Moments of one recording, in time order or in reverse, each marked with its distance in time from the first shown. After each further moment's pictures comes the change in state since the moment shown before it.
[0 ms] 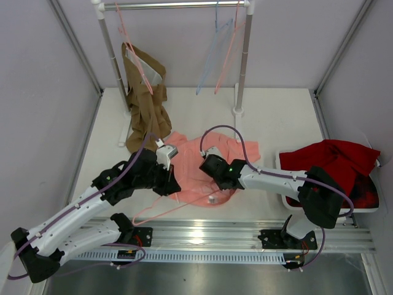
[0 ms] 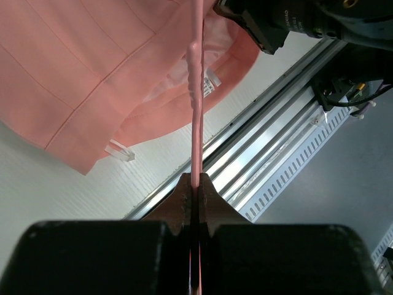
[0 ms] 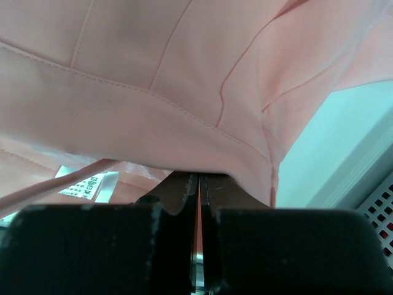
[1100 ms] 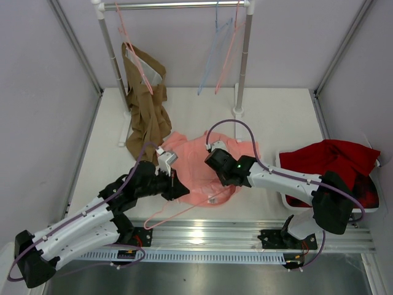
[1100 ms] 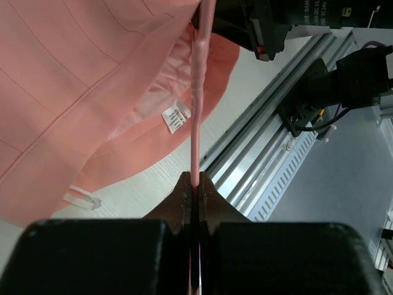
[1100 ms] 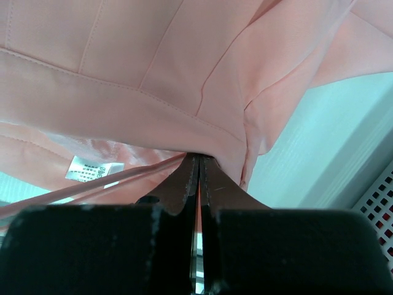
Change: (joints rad) left arm -0.030 -0.097 -0.274 0.397 0.046 -0.116; right arm -0.040 -0.104 0.014 -0.034 -0.026 0.028
